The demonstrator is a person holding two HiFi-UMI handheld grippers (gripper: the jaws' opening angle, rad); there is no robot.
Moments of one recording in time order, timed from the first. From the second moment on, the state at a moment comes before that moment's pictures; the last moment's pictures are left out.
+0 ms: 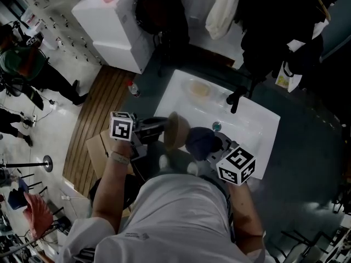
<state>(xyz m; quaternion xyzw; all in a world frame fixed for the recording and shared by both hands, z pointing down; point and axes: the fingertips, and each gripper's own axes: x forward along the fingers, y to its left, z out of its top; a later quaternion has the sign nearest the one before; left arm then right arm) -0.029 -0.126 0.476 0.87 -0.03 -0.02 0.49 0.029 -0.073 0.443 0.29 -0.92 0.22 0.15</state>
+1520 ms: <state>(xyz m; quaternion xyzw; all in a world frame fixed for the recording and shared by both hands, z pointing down) -0.028 -0.154 0.460 0.89 -0.18 -0.05 0.43 0.091 -0.110 0.449 0.42 -0.88 0.20 0.11</state>
